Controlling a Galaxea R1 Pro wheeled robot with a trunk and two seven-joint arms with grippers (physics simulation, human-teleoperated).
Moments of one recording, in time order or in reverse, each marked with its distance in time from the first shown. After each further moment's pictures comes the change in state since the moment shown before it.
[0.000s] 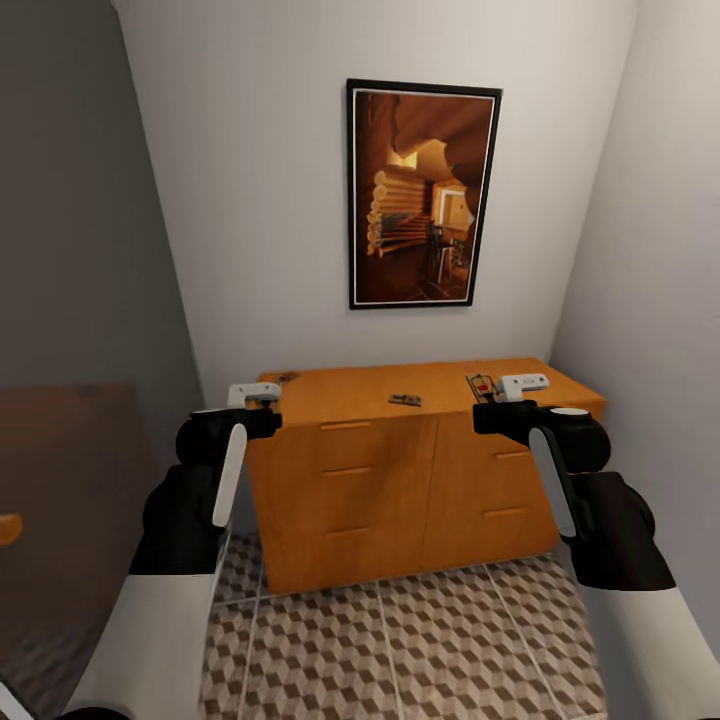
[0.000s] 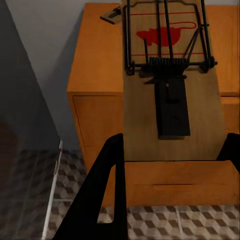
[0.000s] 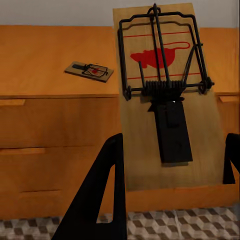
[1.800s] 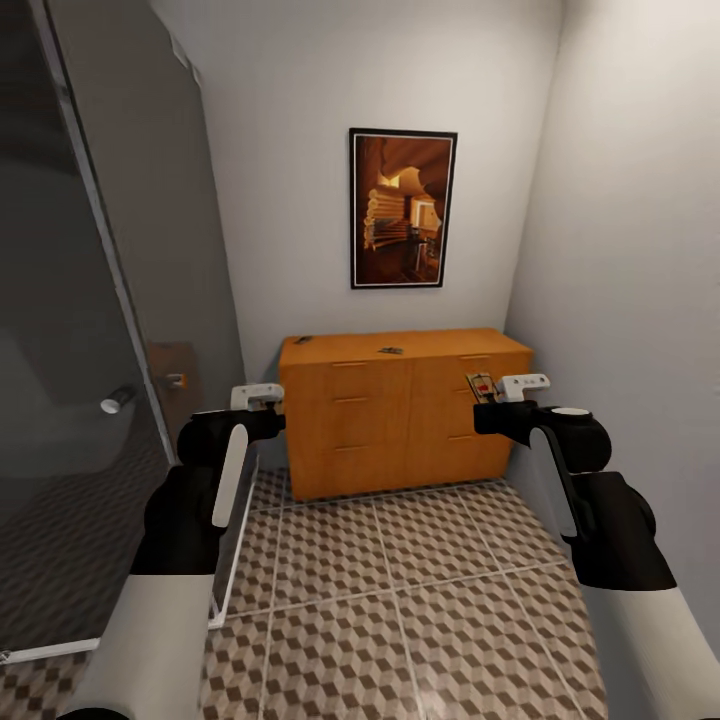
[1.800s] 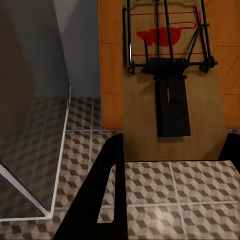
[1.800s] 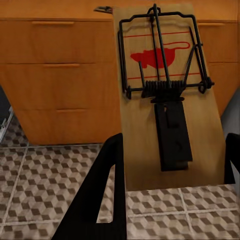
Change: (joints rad) left arm 0.001 0.000 -0.002 0.008 0.038 -0.002 -0.001; right arm 0.000 -0.002 -0.003 0.002 -0.003 0.000 0.002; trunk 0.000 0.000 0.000
